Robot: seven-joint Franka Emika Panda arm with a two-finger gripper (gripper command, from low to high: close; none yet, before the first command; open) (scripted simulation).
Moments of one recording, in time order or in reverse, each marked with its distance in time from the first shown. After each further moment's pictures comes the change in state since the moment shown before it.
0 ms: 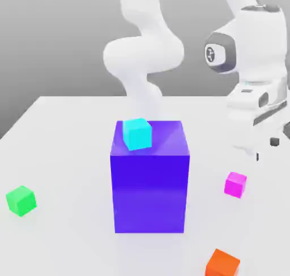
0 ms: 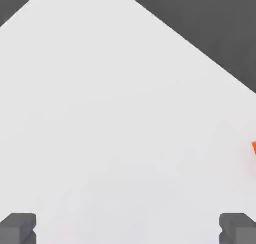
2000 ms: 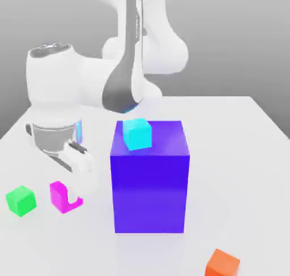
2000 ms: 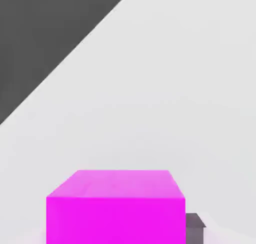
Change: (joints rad) arm -0.725 0.169 -0.564 0.165 -0.148 -0.073 0.738
